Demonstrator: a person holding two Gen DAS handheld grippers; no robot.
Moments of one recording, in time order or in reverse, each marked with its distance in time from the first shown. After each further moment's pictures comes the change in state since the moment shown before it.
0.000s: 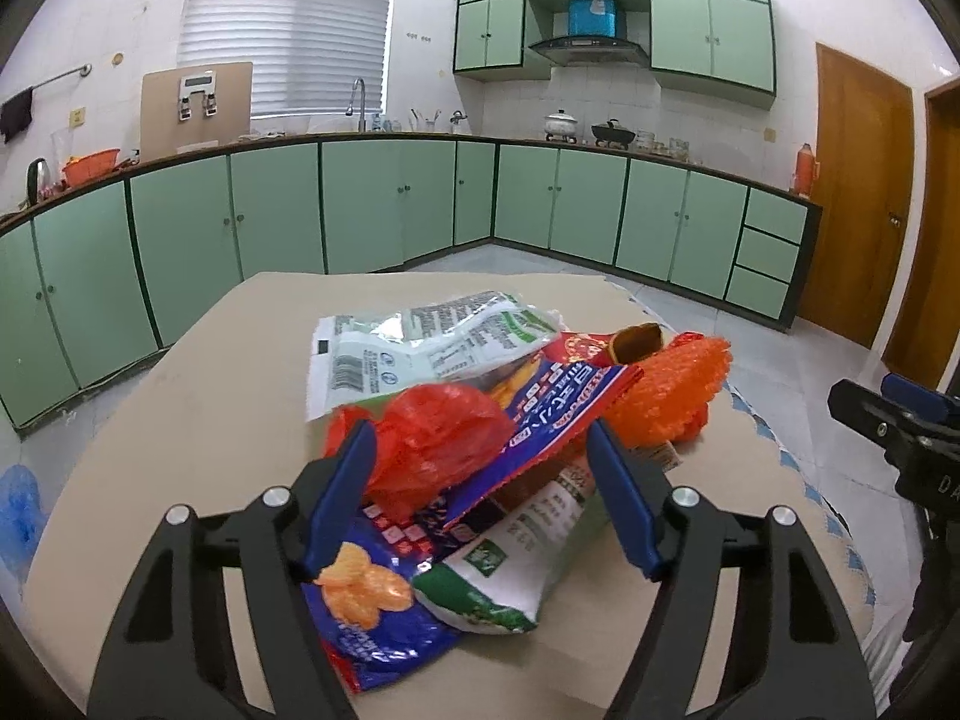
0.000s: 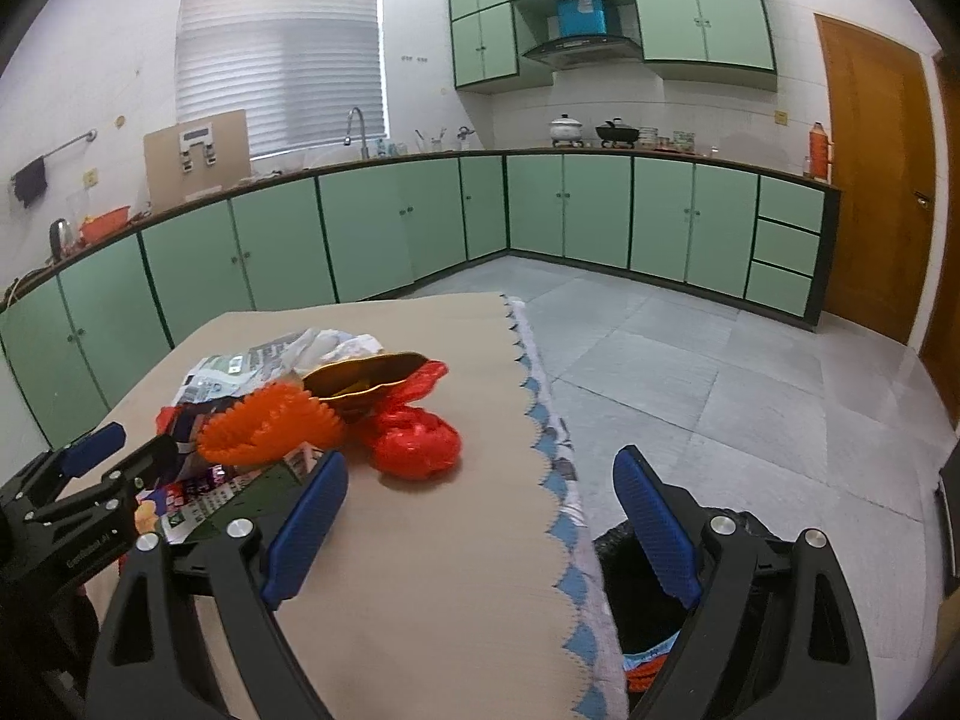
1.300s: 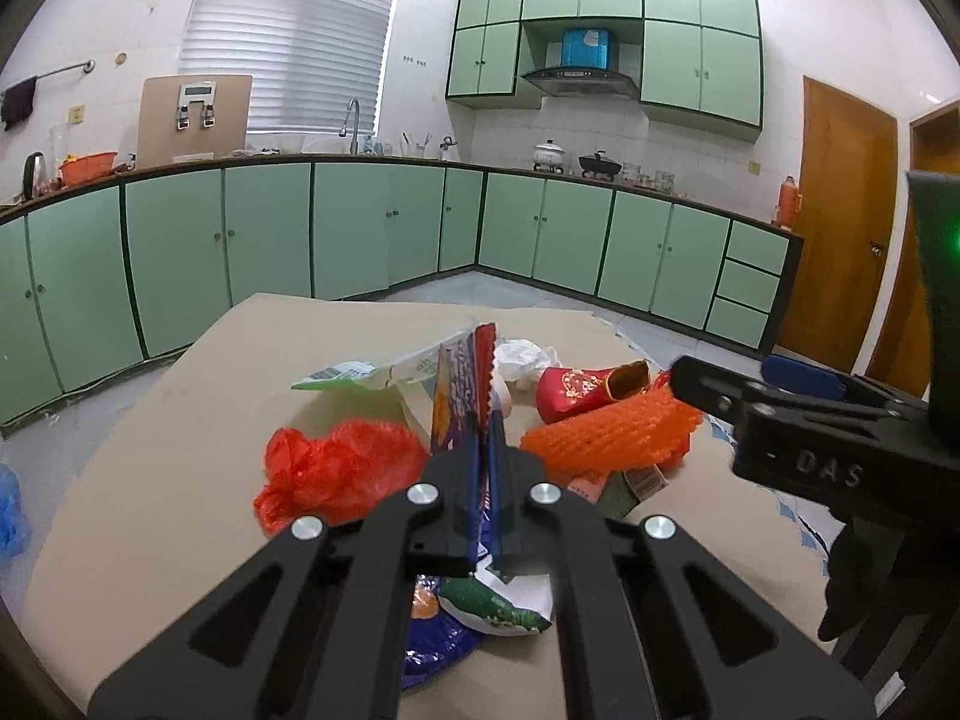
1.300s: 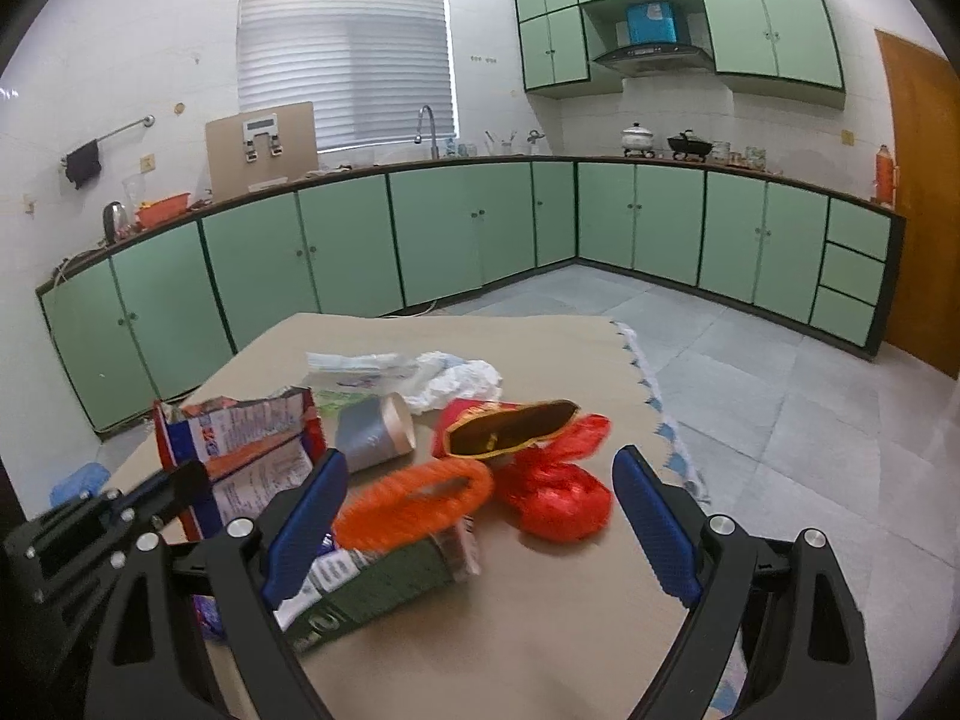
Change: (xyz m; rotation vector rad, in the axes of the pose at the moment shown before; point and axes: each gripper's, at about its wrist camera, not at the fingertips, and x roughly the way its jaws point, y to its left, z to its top) left arm -0.023 0.011 0.002 -0.023 -0.074 -0.060; right arm 0.028 0.073 0.033 -0.058 -0.002 0.150
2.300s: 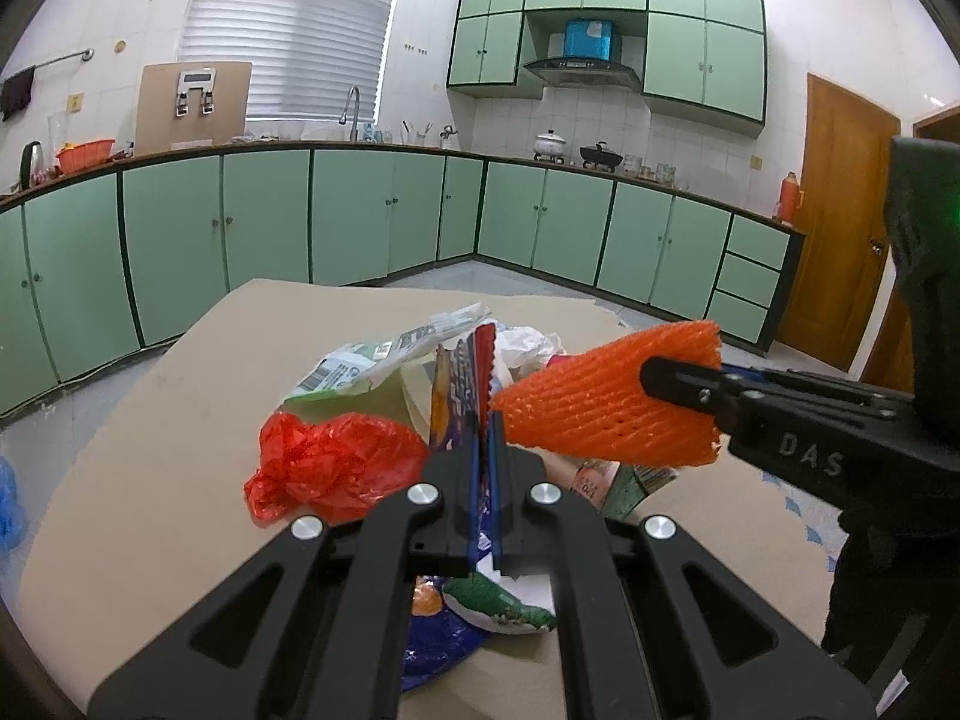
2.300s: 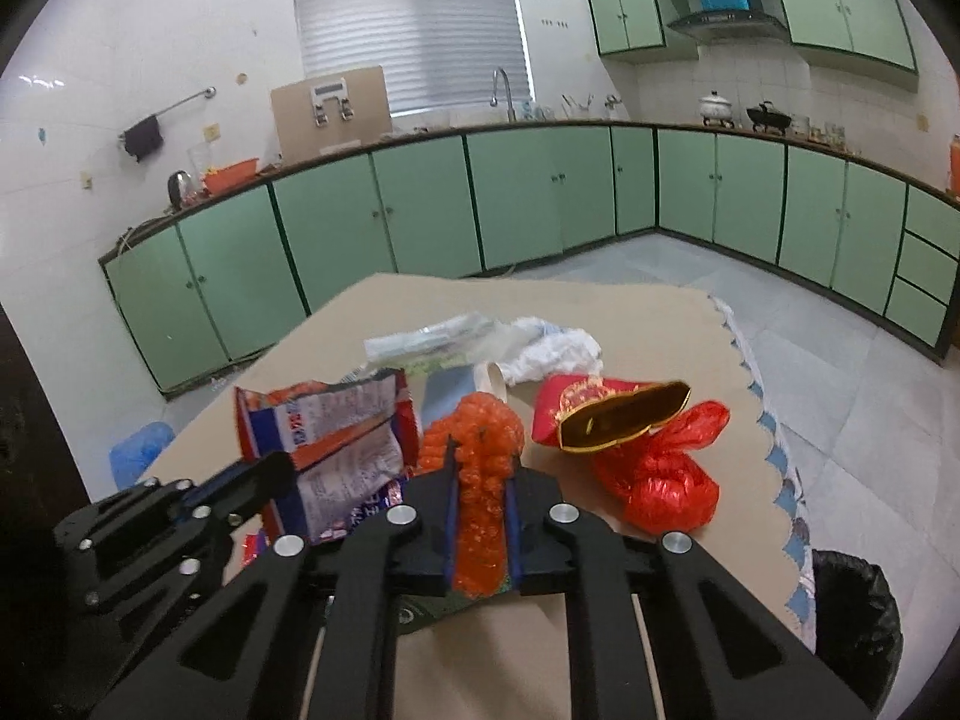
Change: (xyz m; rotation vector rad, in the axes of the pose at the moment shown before) left arm 0.007 0.006 0.000 -0.014 0.025 -0.008; right arm 0.013 0.020 0.001 -0.048 0.076 0.186
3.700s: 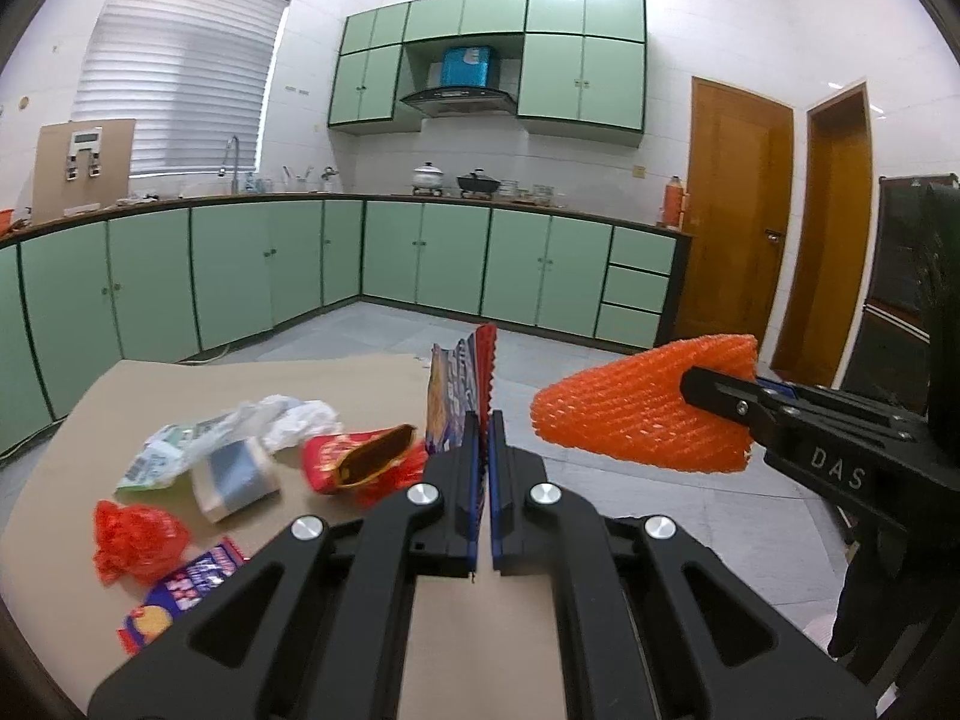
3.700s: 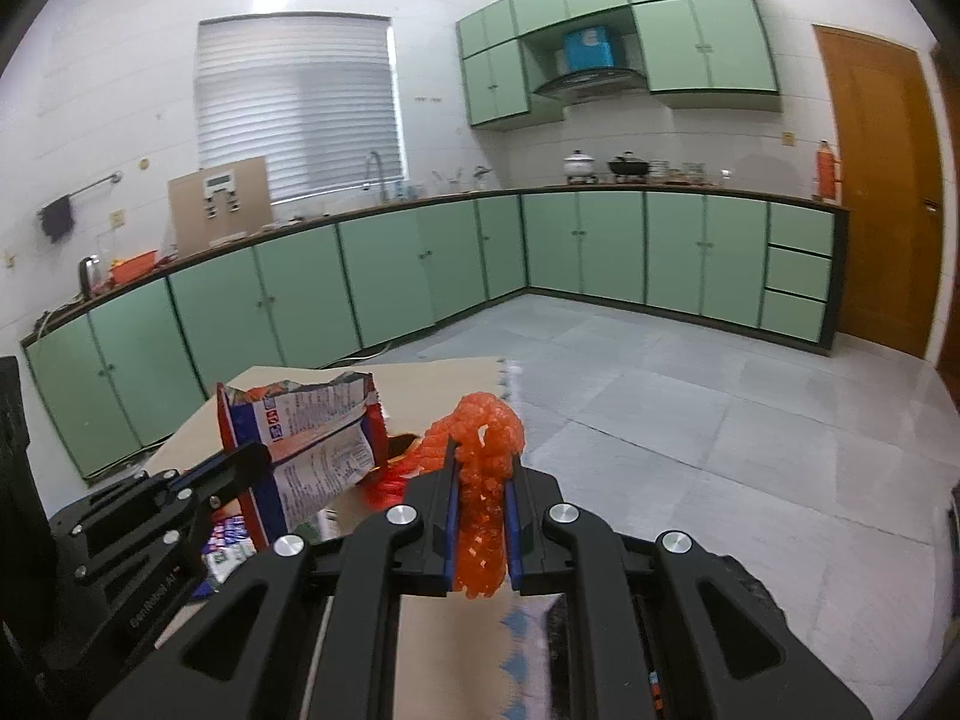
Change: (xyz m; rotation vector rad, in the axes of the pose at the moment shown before) left arm -0.010 -0.146 0.026 0.119 -0.074 -0.251; right arm -0.138 -0.108 -0.011 0.127 -0.172 -0.293
